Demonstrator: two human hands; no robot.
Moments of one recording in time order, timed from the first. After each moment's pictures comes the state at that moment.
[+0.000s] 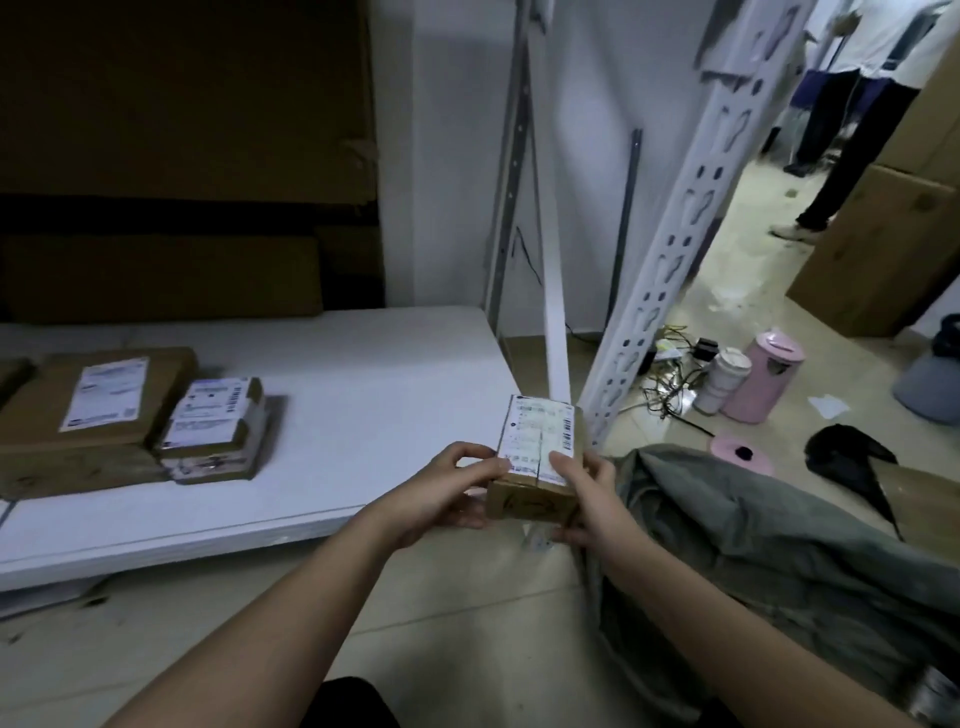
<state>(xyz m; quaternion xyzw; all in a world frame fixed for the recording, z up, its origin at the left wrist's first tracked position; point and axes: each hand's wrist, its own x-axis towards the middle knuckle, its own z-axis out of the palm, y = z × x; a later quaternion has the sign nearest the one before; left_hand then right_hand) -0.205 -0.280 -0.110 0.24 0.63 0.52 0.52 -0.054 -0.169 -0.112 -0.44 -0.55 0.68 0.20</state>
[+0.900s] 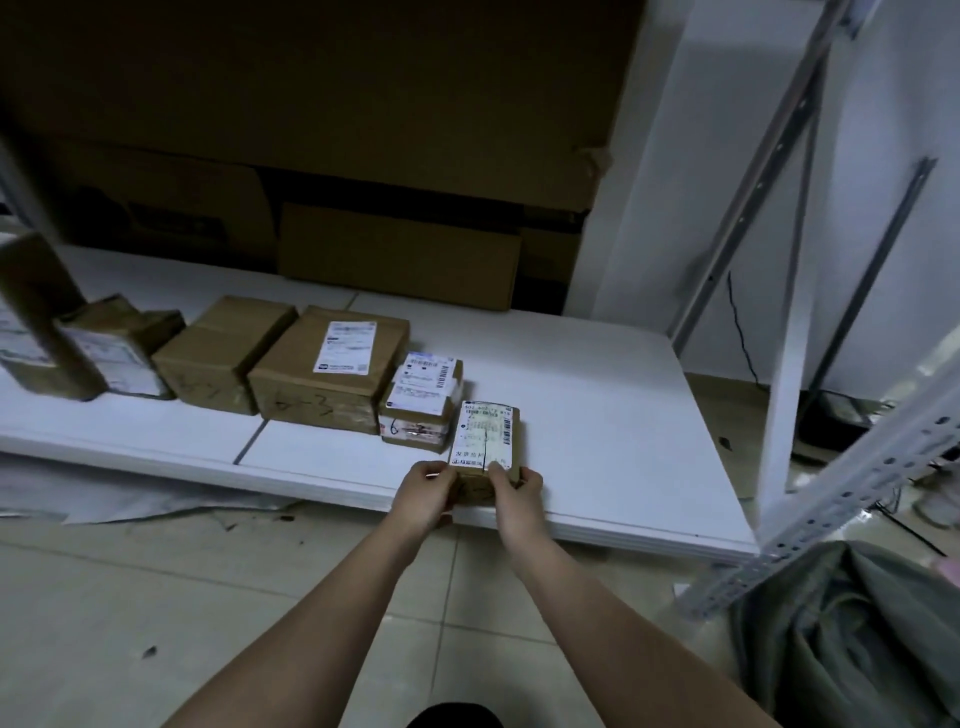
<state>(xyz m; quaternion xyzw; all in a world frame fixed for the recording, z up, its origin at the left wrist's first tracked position) -0.325 -0.432 -0.181 -0.03 0.74 0.61 0.28 -0.275 -0.327 -0.198 -0.41 -0.64 0.64 0.10</state>
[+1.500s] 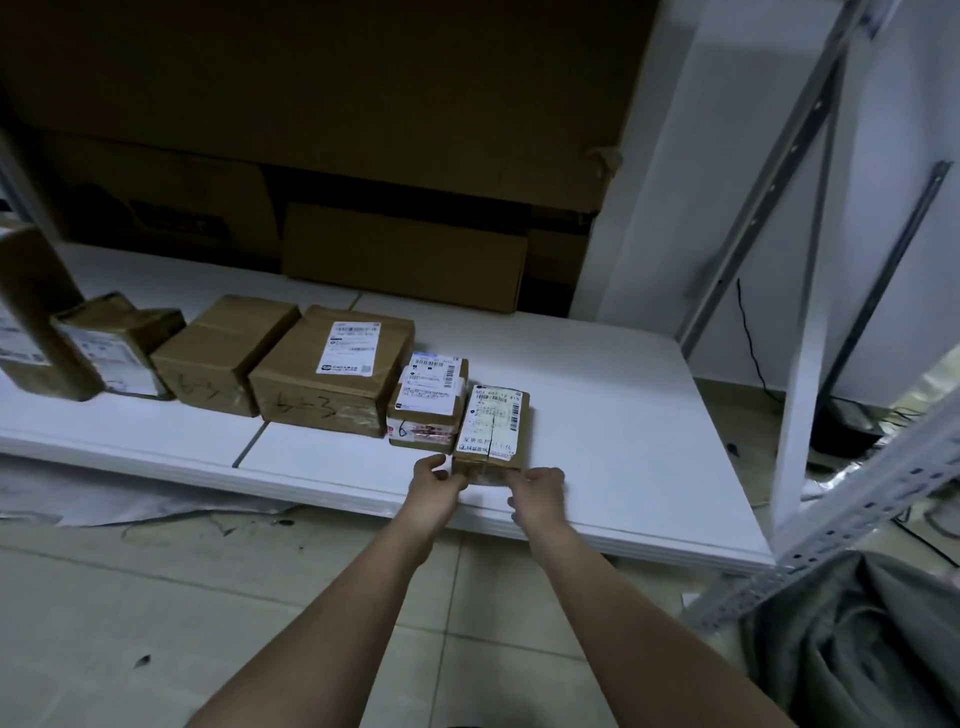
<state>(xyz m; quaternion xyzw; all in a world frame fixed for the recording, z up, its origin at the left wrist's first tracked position) -0.339 -0.424 -0.193 -0.03 0.73 0.62 0.30 -0.305 -0.297 -0.228 -0.42 -0.65 0.62 0.10</state>
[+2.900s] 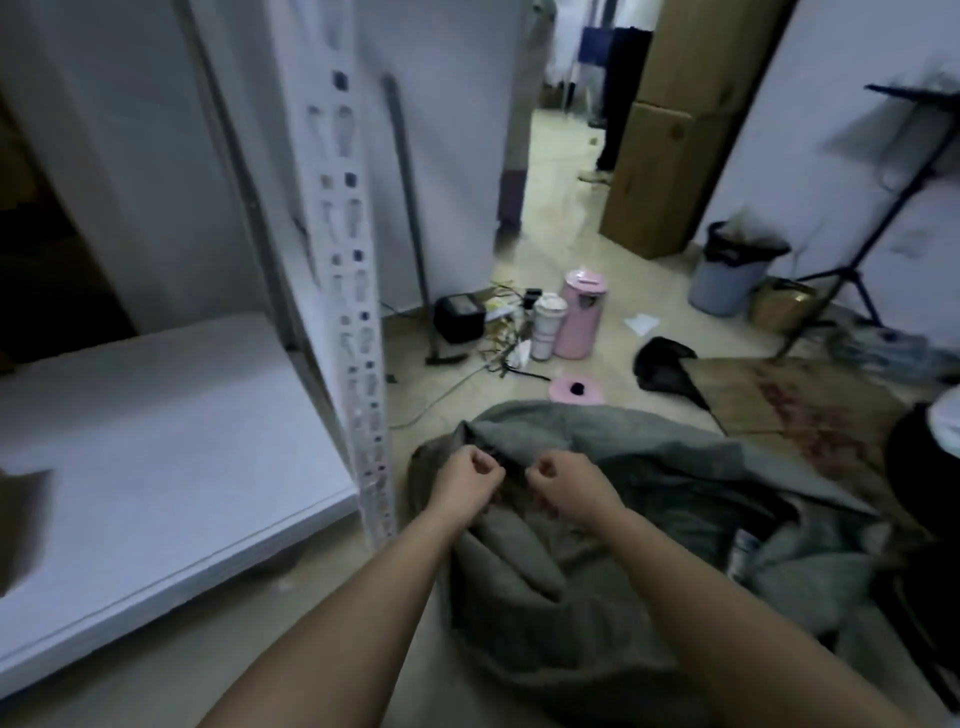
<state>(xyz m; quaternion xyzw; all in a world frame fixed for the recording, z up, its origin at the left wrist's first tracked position) -0.033 -0.060 -0.183 0.38 0.73 0.41 0.39 0.105 0.007 -0.175 -0.54 -0.78 0.30 0.06</state>
